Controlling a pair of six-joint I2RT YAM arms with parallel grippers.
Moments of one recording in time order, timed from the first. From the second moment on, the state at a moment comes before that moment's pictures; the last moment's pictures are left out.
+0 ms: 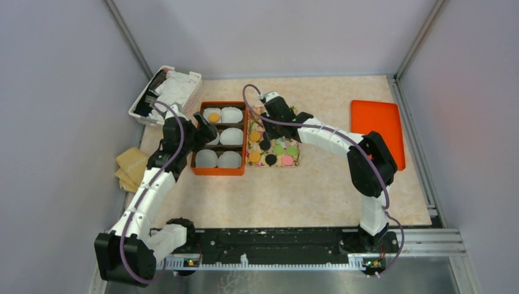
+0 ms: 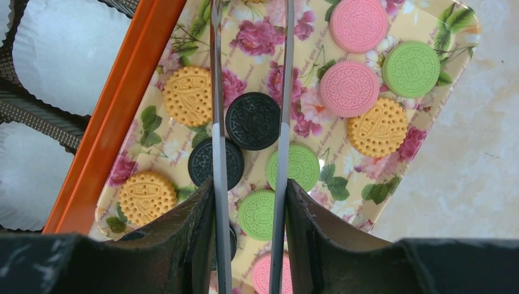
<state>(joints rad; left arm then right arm) -0.14 1.02 0.81 -0.29 -0.04 -0.63 0.74 1.92 1.49 -0.35 0.19 0.19</state>
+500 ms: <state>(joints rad) -0.12 1.01 0.84 -0.35 -0.19 -0.63 0.75 1.75 1.54 -0.40 0.18 0.19</state>
